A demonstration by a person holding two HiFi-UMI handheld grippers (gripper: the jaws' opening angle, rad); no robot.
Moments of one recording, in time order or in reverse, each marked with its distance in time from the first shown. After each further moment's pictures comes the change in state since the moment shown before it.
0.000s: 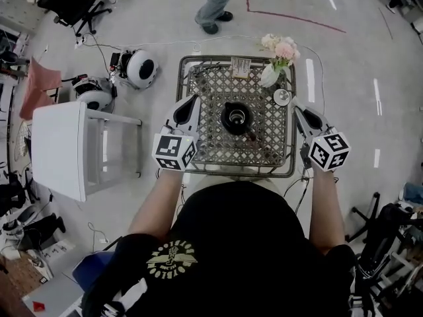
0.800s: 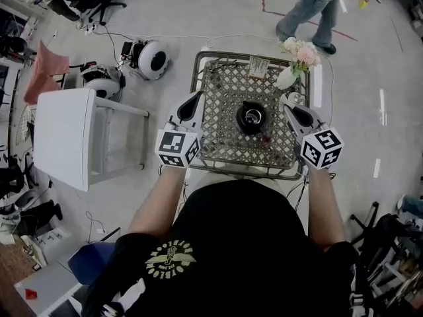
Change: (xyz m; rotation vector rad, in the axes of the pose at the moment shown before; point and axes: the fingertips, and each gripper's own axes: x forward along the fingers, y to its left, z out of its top) left arm -0.027 0.042 -0.001 -0.018 -0.005 0.050; right arm 0.062 0.078 0.008 -0.071 0.033 0.147
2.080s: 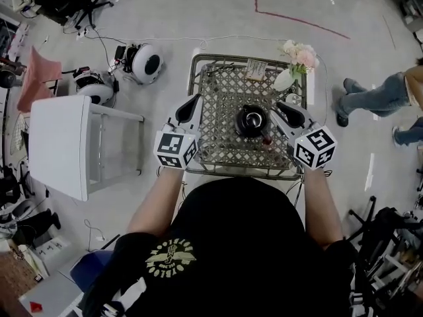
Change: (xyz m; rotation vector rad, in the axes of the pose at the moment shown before) left arm 0.006 0.024 -0.011 -0.016 0.012 -0.049; right arm 0.029 0.035 0.012 -0.036 0.001 0.058
